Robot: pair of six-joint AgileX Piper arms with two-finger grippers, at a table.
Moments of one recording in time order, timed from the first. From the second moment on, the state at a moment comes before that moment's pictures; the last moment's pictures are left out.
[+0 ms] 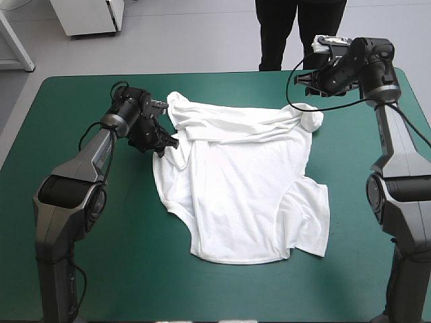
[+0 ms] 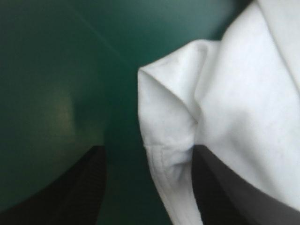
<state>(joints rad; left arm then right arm) -0.24 2.17 -1.92 0.03 1.23 0.05 0.06 2.14 -2.34 0.18 1.25 0.00</state>
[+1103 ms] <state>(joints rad) -0.24 2.19 -1.93 -0.06 1.24 0.05 0.12 1.67 -1.70 0.10 1.25 0.00</state>
